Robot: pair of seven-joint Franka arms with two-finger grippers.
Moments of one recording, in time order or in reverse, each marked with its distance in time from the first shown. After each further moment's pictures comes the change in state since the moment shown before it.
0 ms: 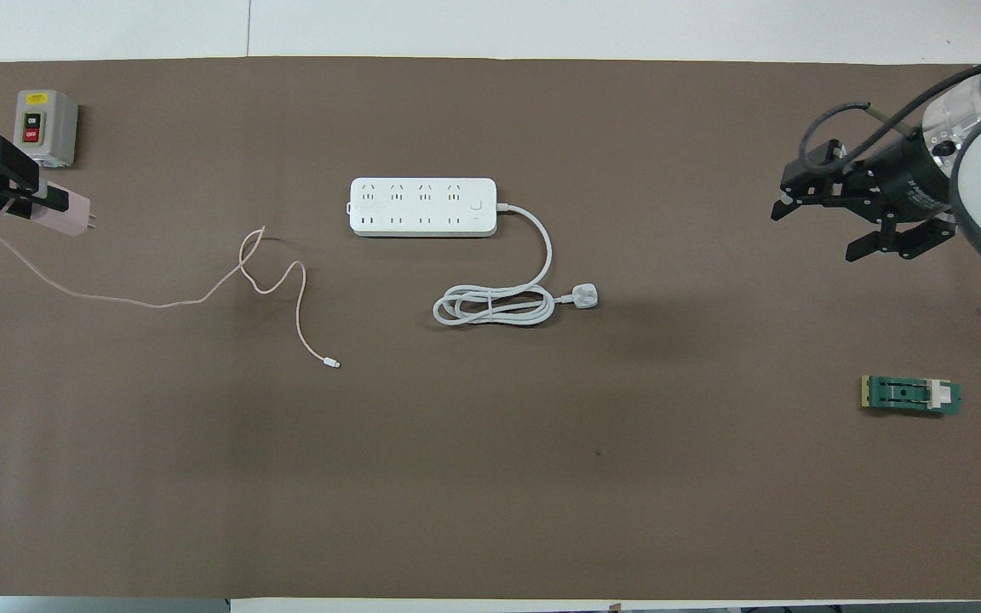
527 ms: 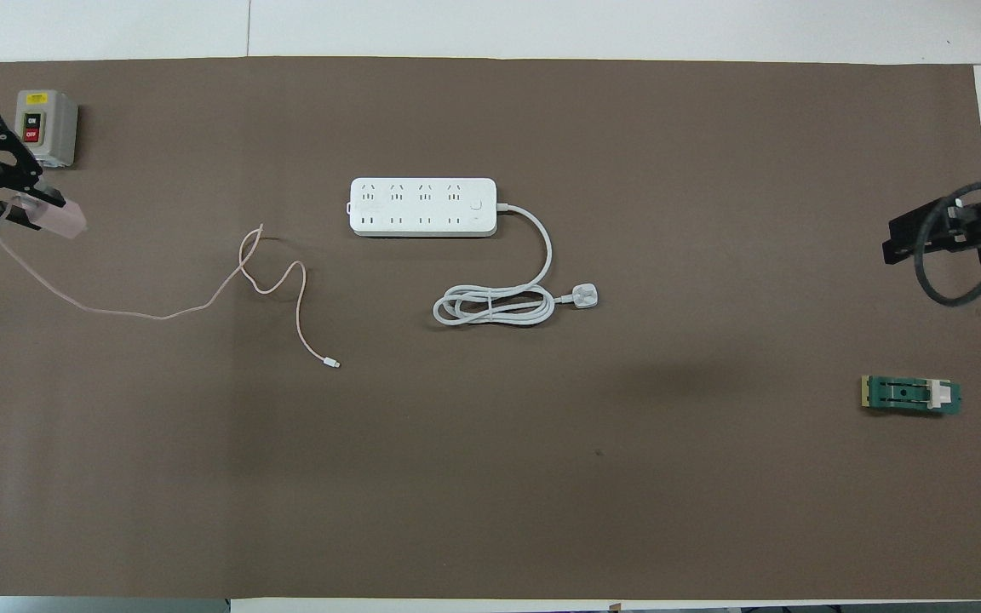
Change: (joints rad) left arm -0.060 -0.009 -0.014 0.011 0.109 -0.004 -0.579; right arm -0.023 -0.197 0.000 -0.091 -0.197 -0.038 -0.357
